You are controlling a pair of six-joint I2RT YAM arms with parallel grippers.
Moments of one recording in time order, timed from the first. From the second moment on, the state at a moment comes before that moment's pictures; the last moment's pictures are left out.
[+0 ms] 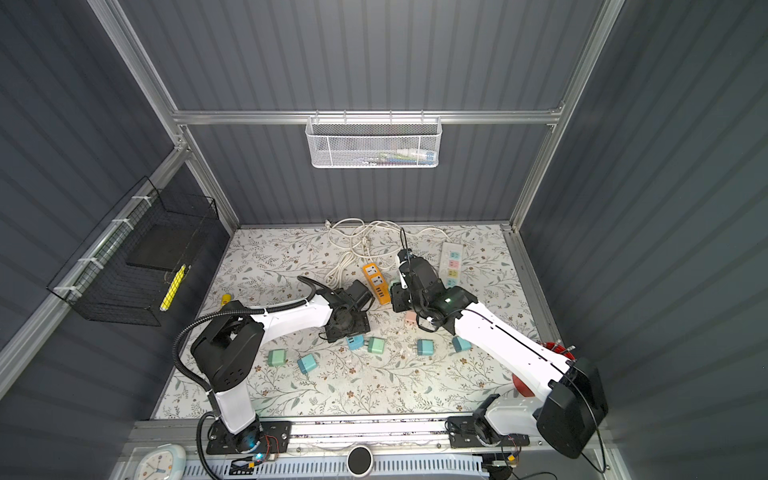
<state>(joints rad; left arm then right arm) -0.80 1.82 1.20 -0.71 -0.12 -0.98 0.71 1.31 1.07 -0.50 0.12 0.38</state>
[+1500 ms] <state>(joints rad) -0.38 1.38 1.10 -0.71 -0.19 -0.47 0.92 1.96 1.38 -0.28 0.21 0.36</state>
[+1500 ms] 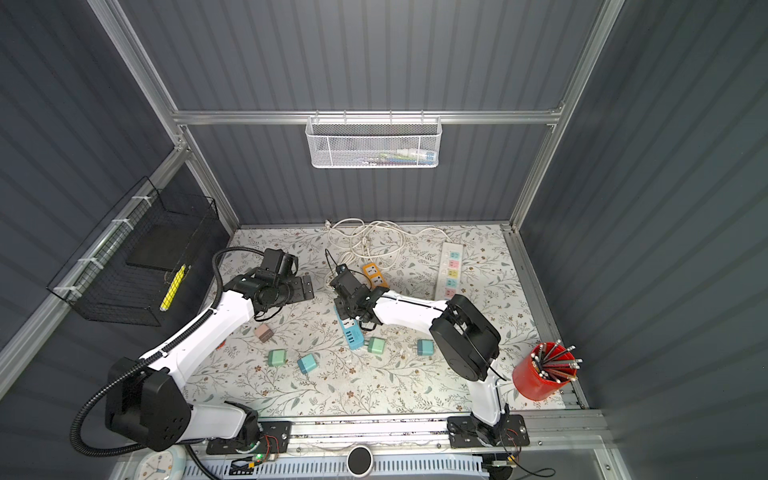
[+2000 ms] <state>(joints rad) -0.38 1.37 1.10 -0.71 -0.15 -0.47 0.94 1.96 1.36 -0.30 0.25 0.40</state>
